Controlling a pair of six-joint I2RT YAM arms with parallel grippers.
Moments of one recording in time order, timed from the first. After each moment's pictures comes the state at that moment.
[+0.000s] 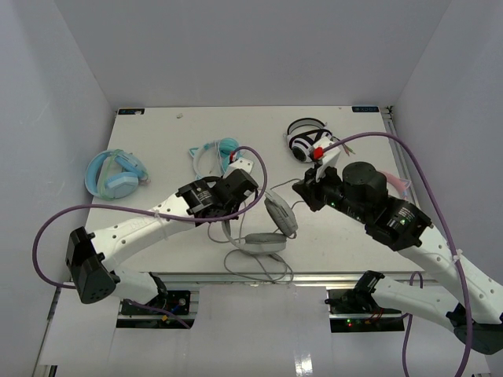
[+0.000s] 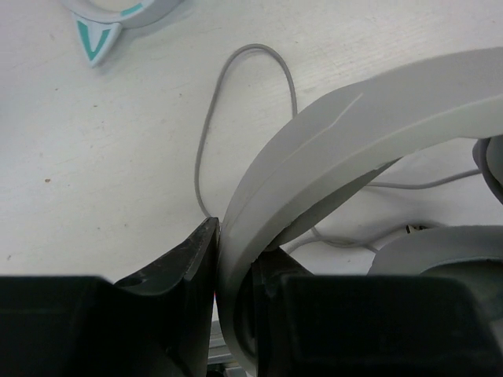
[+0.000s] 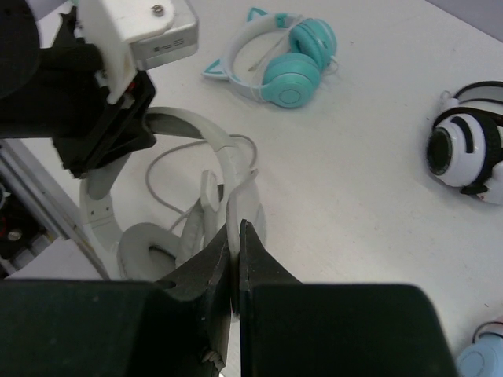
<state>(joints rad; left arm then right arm) -0.97 1.37 1.26 -0.90 -0.52 -0.46 0.88 0.89 1.13 -0.56 0.05 0.07</state>
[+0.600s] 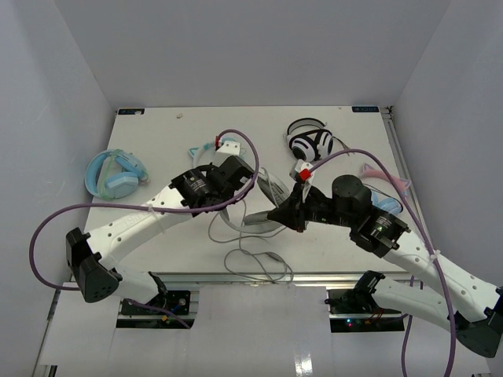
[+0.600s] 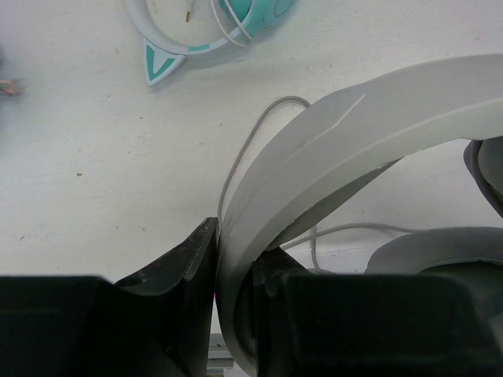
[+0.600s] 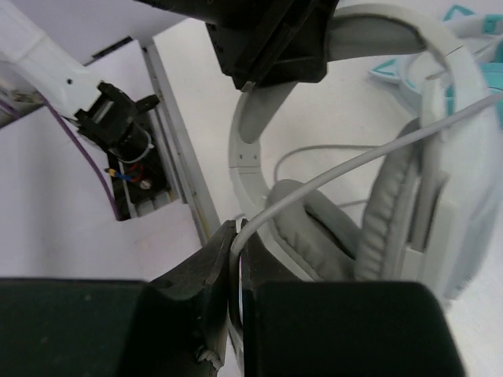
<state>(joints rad) -0.92 1.39 1.38 -0.97 -0.64 -0.56 0.87 0.86 0.88 -0.26 -0.41 0.15</state>
